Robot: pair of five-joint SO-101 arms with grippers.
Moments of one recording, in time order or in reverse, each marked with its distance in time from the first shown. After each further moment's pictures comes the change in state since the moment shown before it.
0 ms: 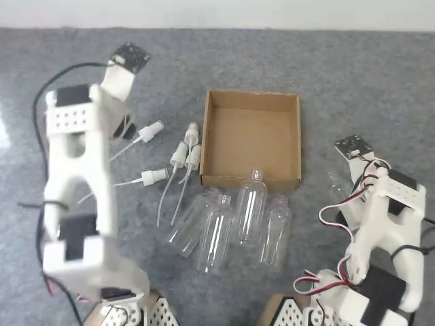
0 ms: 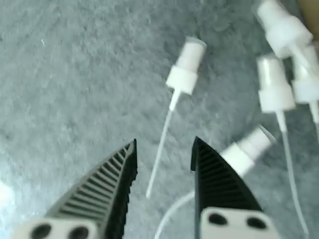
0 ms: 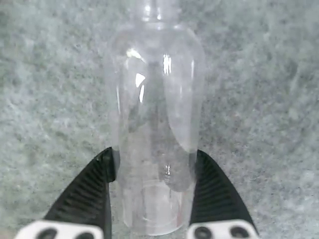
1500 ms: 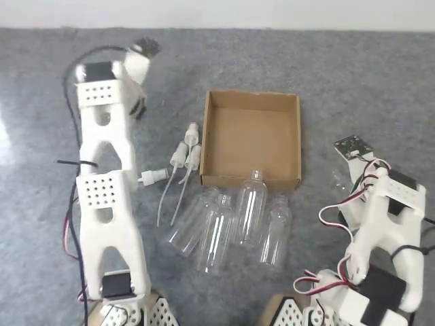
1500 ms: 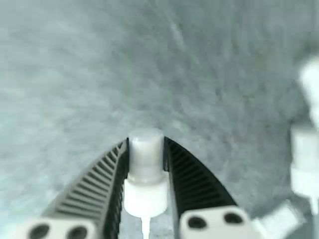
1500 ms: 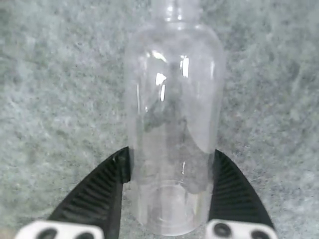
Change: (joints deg) left arm 1.5 48.4 -67.6 20.2 6.2; right arm 0.0 0.0 0.0 0.0 0.1
